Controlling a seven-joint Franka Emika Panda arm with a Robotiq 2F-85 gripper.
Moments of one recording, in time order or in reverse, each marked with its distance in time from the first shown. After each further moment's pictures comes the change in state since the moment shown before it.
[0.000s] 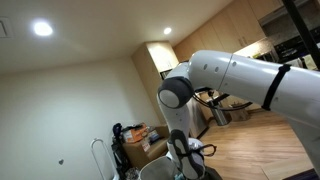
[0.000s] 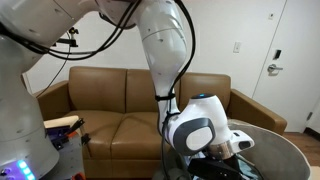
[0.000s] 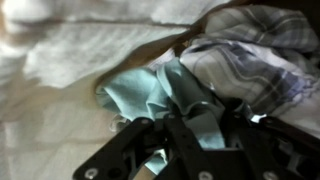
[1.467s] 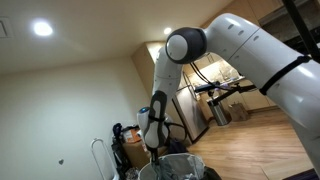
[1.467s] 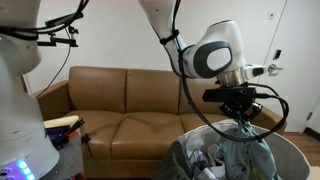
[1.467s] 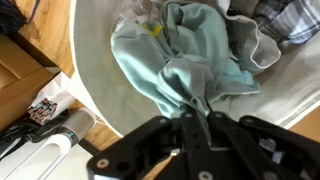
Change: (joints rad) arm -0.132 -0.416 0.293 0.052 -0.032 -0.412 -0.007
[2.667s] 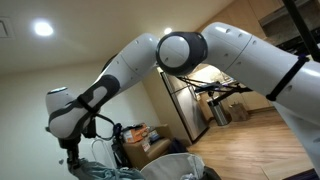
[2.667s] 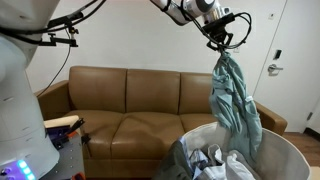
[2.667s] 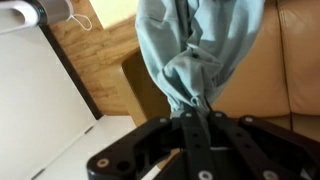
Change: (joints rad) arm 0.314 0.148 0.158 0.806 -0.074 -0.586 -0.099
